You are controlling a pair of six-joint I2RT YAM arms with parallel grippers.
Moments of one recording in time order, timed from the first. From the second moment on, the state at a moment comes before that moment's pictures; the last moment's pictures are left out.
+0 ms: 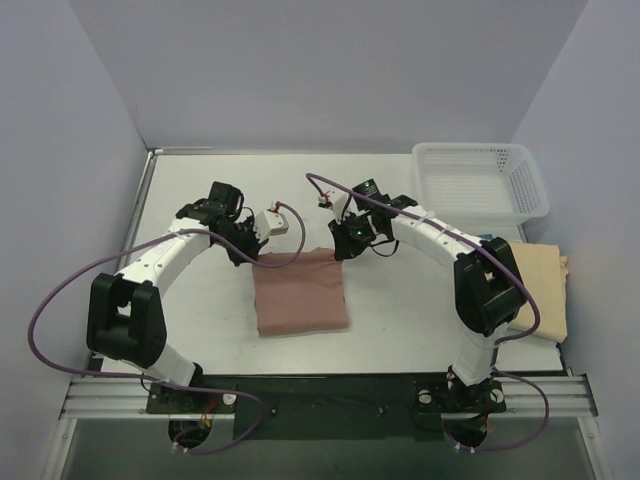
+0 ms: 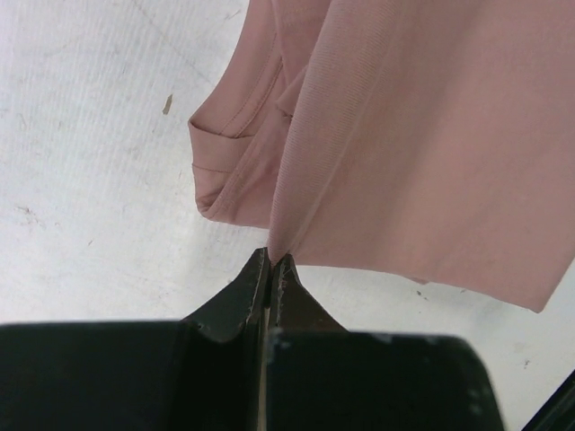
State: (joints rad) left arm -0.29 1.54 1.17 -0.78 0.40 0.80; right arm 0.54 1.78 1.30 -0.55 -0.43 -0.22
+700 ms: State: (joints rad) left arm -0.18 1.68 1.17 -0.51 0.16 0.55; right arm 0.49 2.08 1.65 -0.57 -0.26 -0.06
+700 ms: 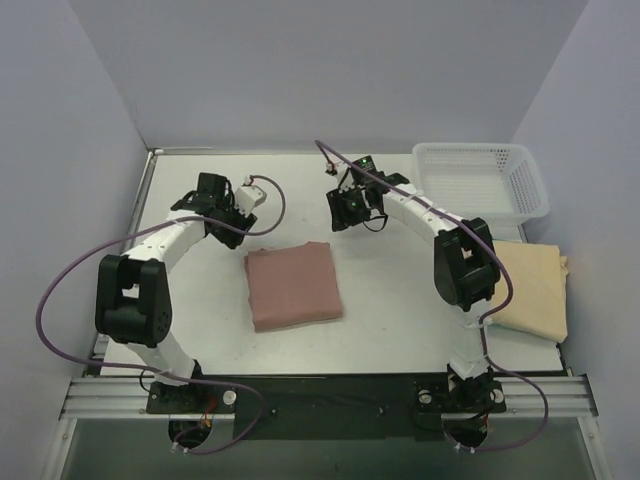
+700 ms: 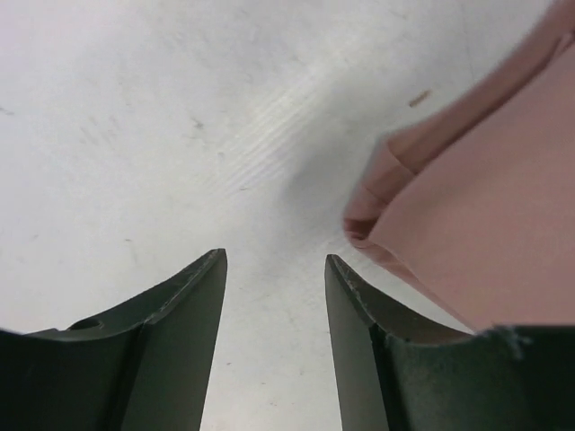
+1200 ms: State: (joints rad) left arm -0.38 1.44 0.95 -0.65 0.34 0.35; right arm 0.64 1.78 1.16 -0.45 -0.48 0.29
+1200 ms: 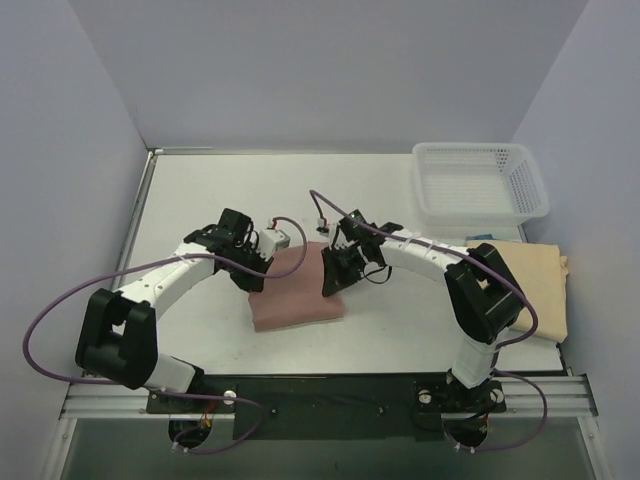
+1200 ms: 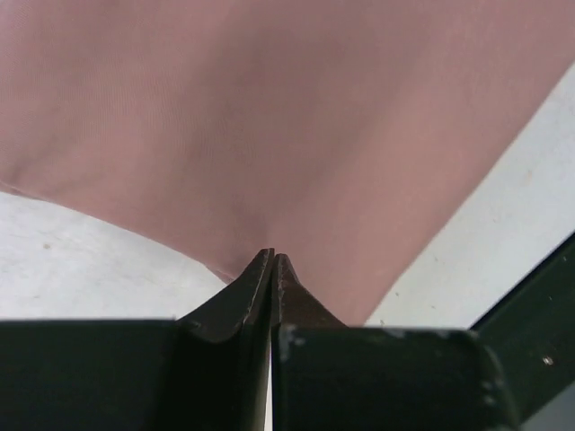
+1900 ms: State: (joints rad) left arm -0.51 1.31 0.82 -0.74 0.21 0.68; right arm 0.52 1.71 1.01 -0.41 -0.47 0.42
